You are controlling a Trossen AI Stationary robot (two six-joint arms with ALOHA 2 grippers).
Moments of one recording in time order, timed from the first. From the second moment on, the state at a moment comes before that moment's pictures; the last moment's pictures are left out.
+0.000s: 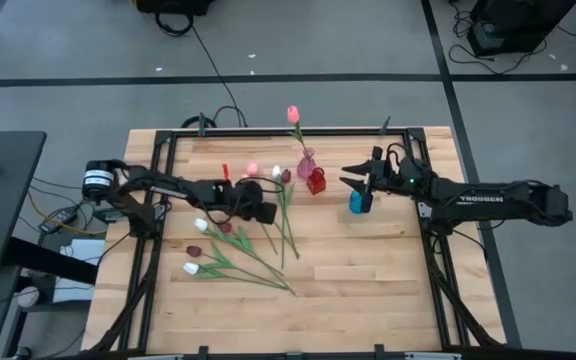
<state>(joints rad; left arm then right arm) 0.10 1.57 0.78 -0.11 -0.02 -1.16 -0.36 0.88 0.28 0.47 -0.06 -0.03</state>
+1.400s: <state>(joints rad) 0.26 1.71 0.86 -0.21 0.10 -1.02 -0.35 0.96 0.28 0.58 -0.13 -0.04</state>
